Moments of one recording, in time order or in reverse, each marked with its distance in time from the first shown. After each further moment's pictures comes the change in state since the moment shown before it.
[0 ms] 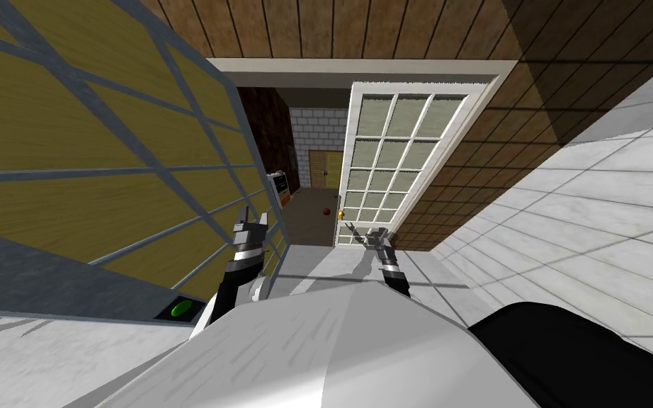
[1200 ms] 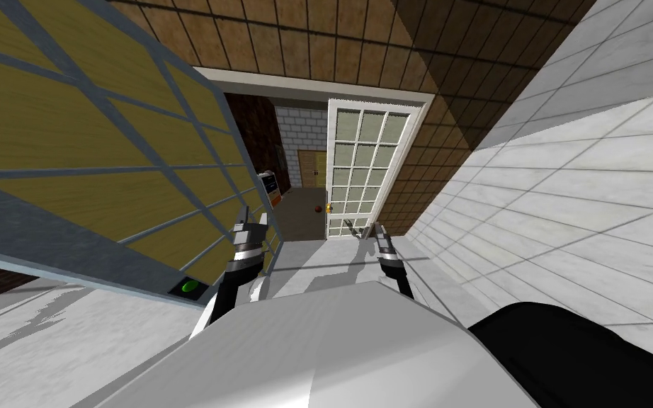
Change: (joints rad) arm -0.003 -0.005 0.061 -0.255 -0.058 0.088 -0.239
